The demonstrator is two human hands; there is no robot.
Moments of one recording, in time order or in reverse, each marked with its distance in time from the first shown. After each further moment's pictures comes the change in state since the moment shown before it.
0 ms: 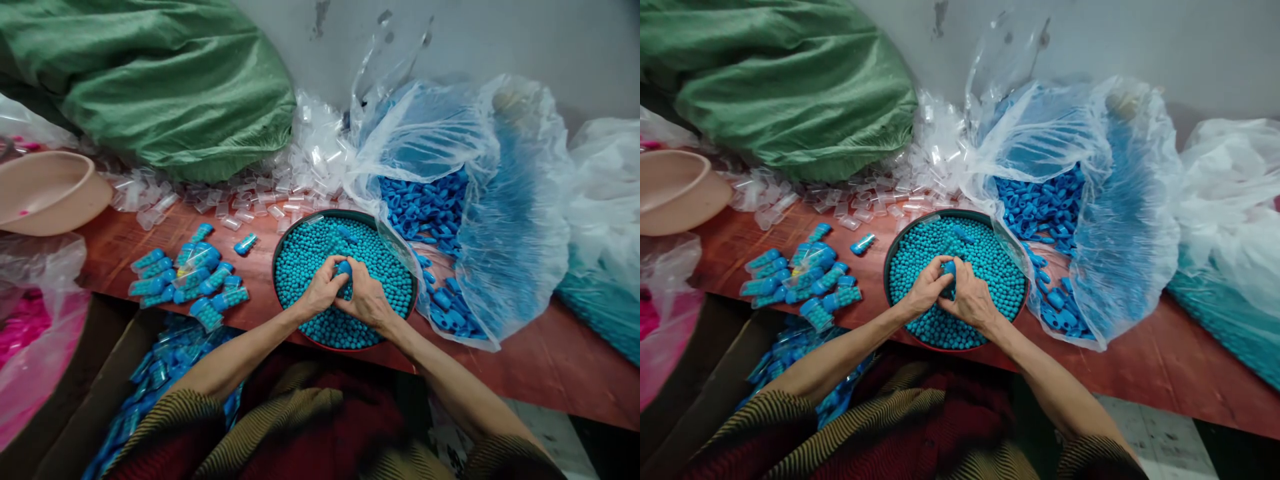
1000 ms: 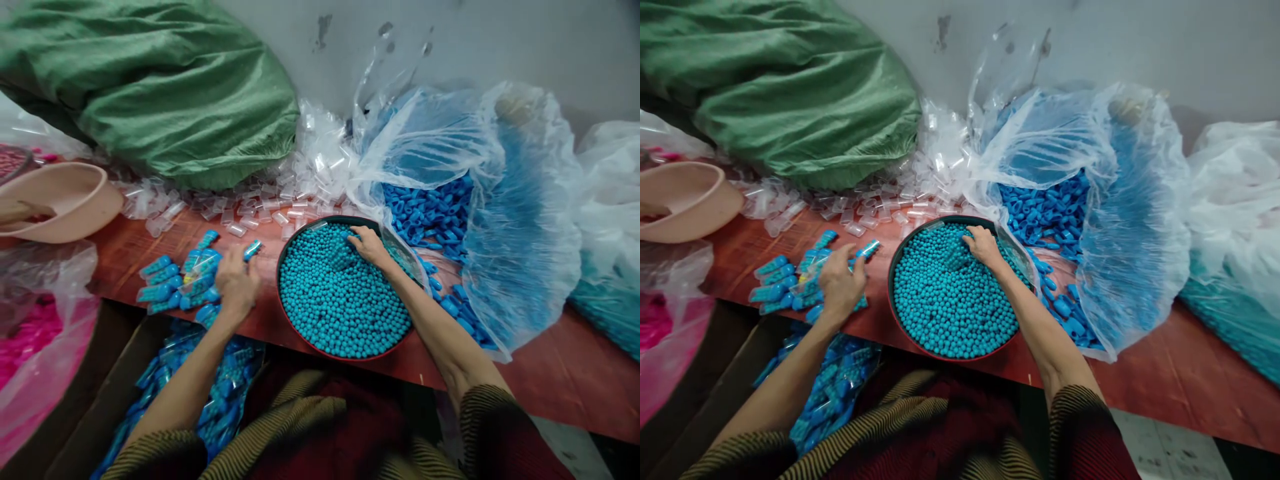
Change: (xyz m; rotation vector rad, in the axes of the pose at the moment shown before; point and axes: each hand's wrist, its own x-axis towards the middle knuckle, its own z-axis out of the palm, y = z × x) left_hand -0.027 0.016 -0.130 1.148 0.771 0.062; right_hand 0.121 0.092 0.023 -0.020 -0.016 0.145
